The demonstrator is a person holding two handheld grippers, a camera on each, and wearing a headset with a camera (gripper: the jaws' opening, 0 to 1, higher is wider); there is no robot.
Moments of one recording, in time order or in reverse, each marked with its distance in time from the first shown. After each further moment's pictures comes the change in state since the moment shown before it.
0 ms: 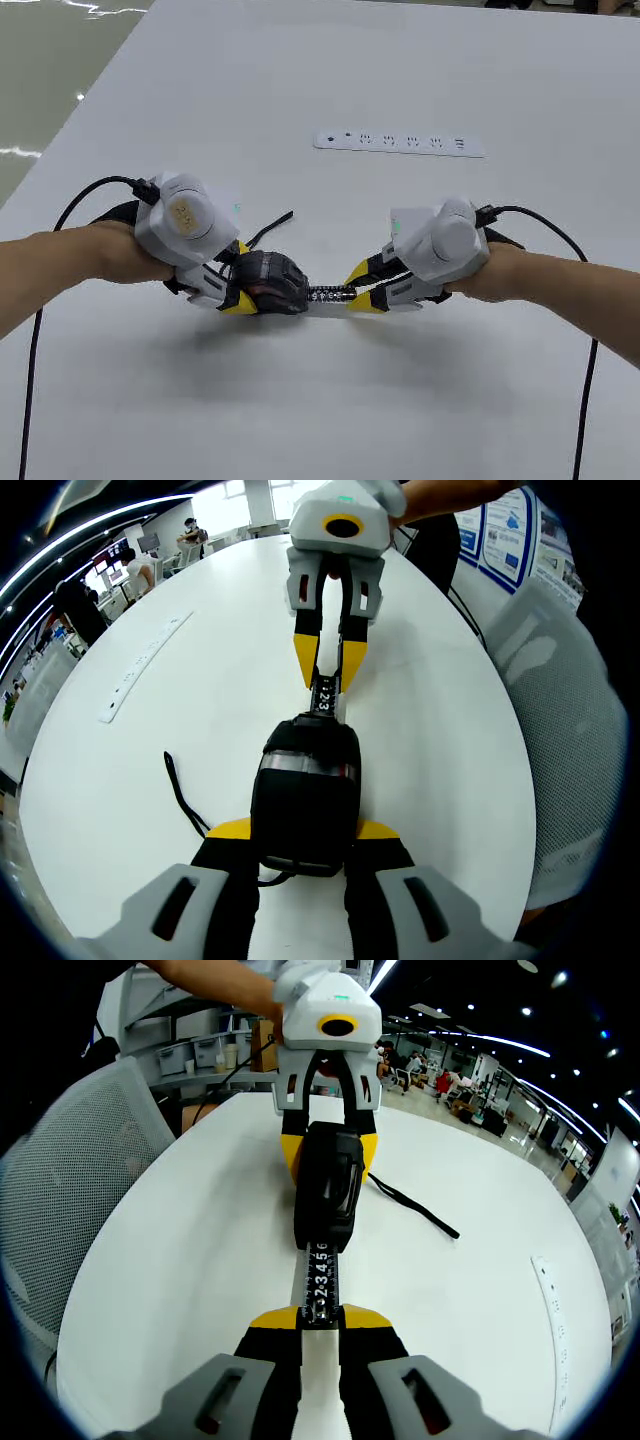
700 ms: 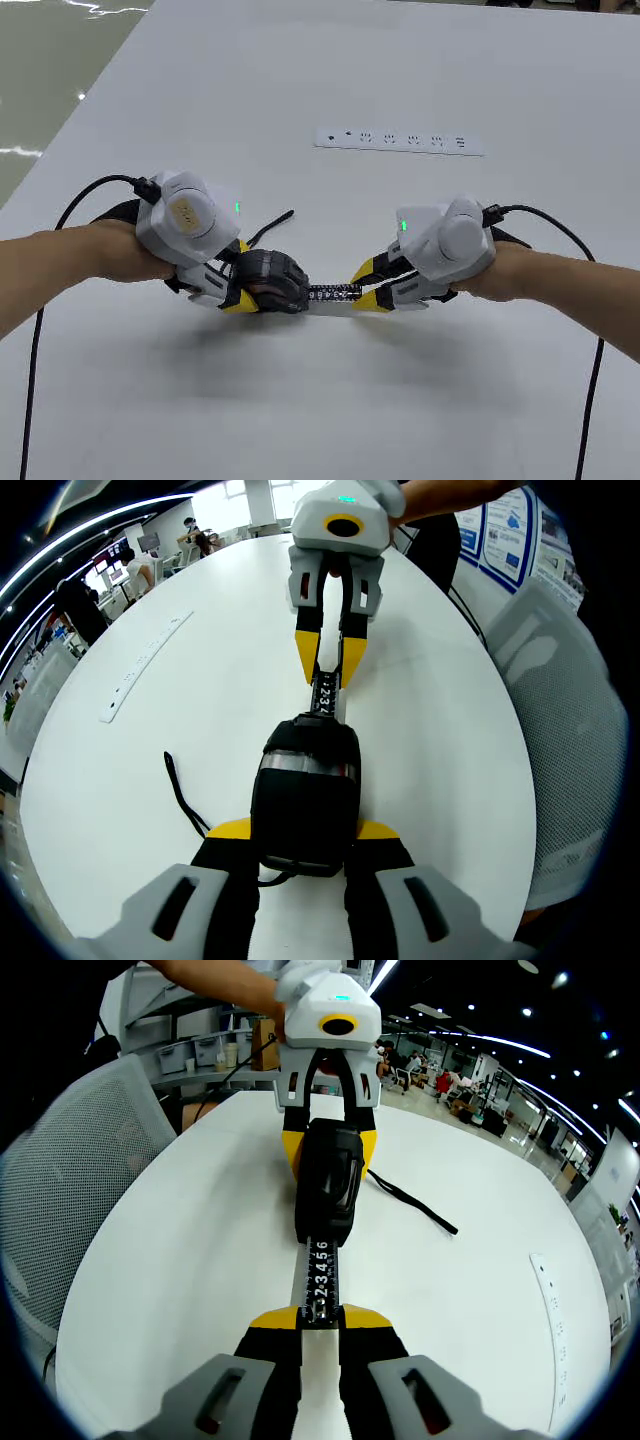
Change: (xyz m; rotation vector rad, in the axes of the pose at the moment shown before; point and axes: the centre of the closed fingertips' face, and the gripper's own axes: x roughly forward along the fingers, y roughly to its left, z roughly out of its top) left arm 0.000 0.000 0.001 -0.001 0.003 0.002; right arm -0.004 -0.001 -0.004 -0.004 0.002 -0.001
